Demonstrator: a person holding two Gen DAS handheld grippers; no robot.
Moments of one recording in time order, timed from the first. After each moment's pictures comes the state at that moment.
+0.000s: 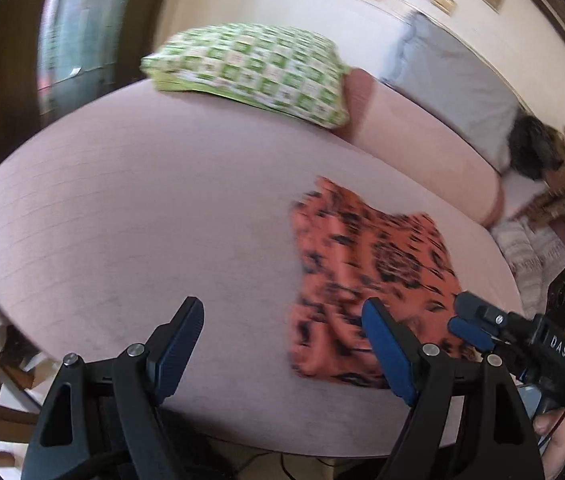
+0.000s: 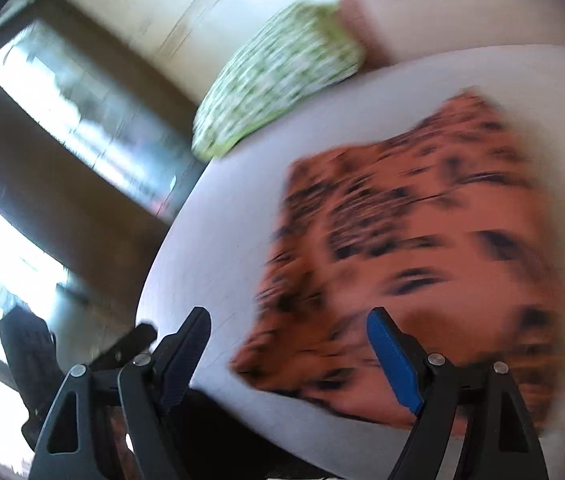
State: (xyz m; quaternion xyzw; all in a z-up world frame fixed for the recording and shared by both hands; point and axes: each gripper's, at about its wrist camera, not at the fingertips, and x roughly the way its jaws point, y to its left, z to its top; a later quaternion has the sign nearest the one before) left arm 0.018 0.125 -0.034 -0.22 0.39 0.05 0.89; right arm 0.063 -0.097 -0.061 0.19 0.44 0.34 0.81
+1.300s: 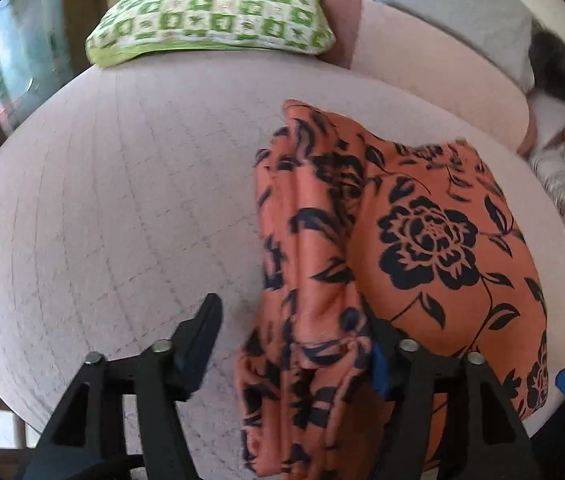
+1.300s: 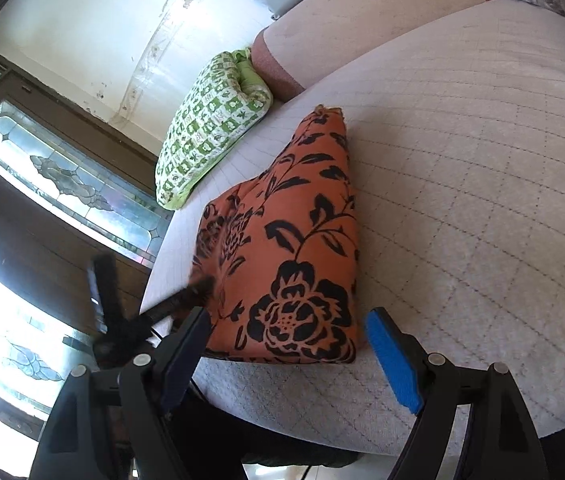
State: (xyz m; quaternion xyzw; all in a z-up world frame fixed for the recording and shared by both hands) left arm 0.140 0.060 -0.098 -0.13 0.48 0.07 0.86; right arm 0.044 -0.209 -0.073 0.26 0.44 0.30 0.81
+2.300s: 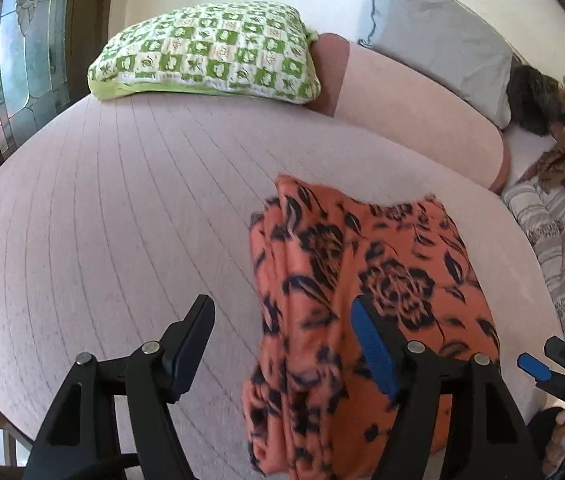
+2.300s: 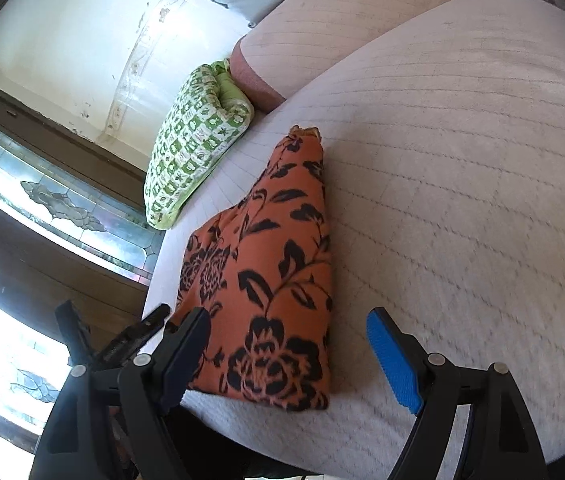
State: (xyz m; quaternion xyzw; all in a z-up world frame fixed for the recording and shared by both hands) left arm 0.141 0.079 -0.057 -0.15 0.43 0.05 0.89; right arm 0.101 -0.226 -0.073 0.28 0.45 0.29 0.80
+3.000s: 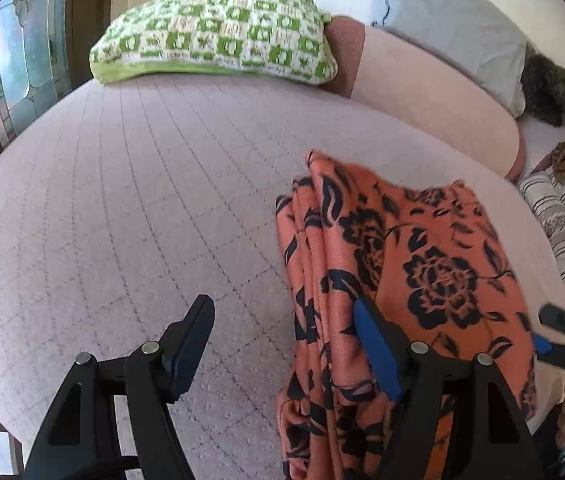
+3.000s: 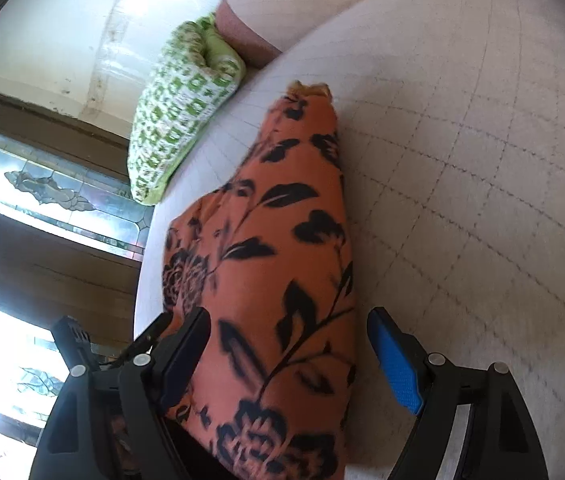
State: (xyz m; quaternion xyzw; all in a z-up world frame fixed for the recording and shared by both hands) left arm 0.144 0.094 -0.076 -0.14 0.44 0.06 0.88; right arm 0.145 -0.179 -0.093 0.27 0.50 0.30 0.76
